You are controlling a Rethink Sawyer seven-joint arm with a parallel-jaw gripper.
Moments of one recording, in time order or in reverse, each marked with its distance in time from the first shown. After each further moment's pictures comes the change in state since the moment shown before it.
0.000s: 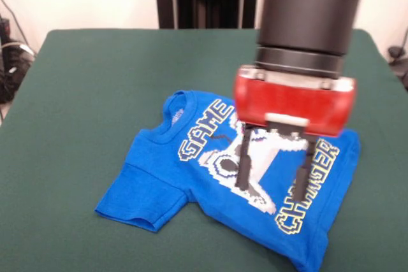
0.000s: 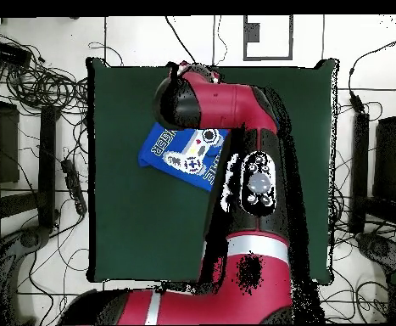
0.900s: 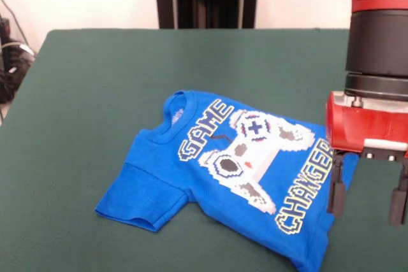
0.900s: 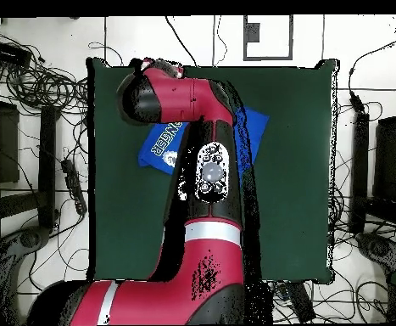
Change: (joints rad) arm 0.127 0.099 -0.044 -0.116 0.101 0.000 0.000
